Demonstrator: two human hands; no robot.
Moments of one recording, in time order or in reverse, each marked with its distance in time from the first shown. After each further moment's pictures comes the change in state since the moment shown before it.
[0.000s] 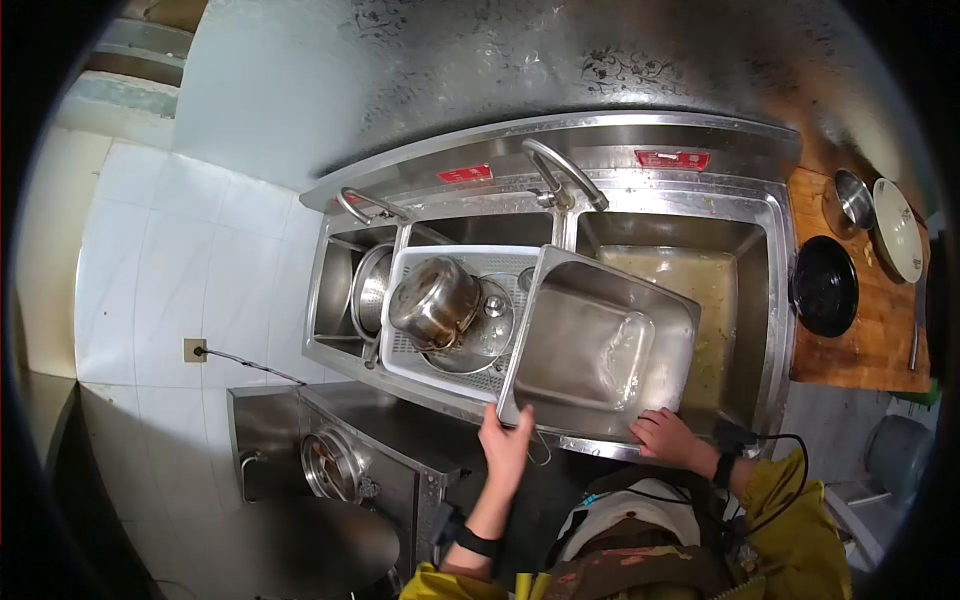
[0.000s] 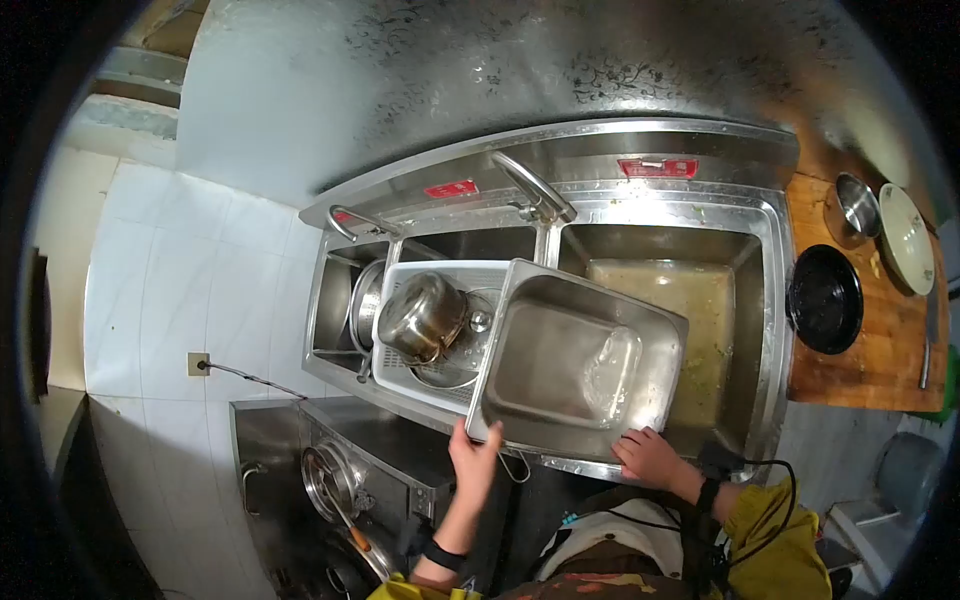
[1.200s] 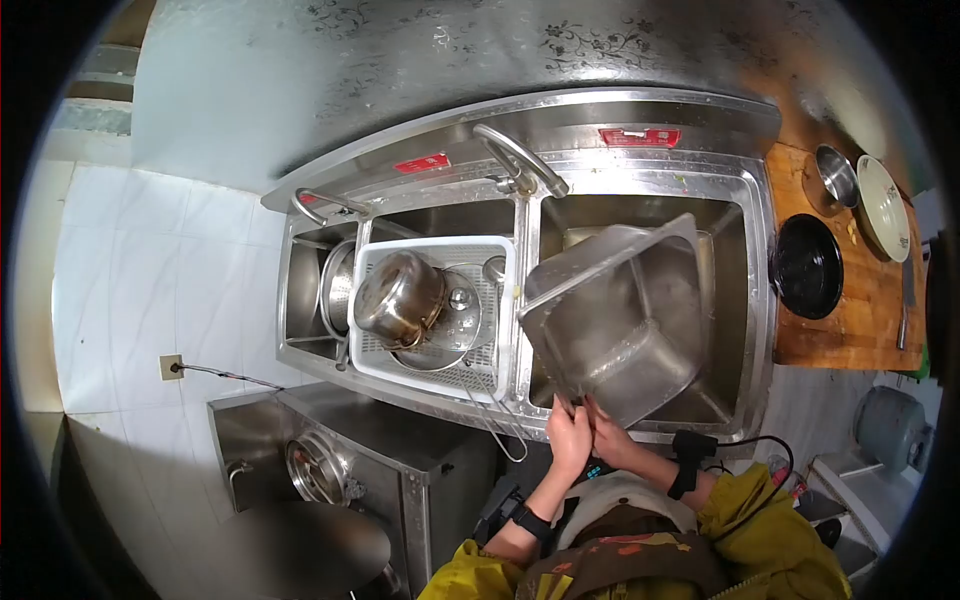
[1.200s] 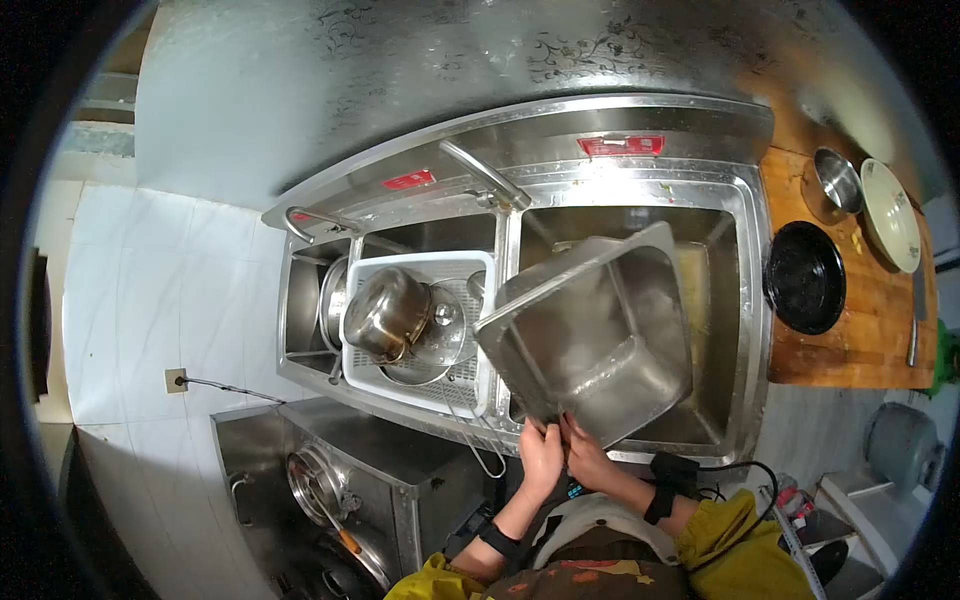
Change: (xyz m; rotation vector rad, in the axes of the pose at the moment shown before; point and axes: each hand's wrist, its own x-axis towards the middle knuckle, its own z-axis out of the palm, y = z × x) left_hand -0.043 -0.001 0.118 -0.076 -0.205 -0.071; right_hand 0.043 -0.044 0.059 0.793 0.350 0.545
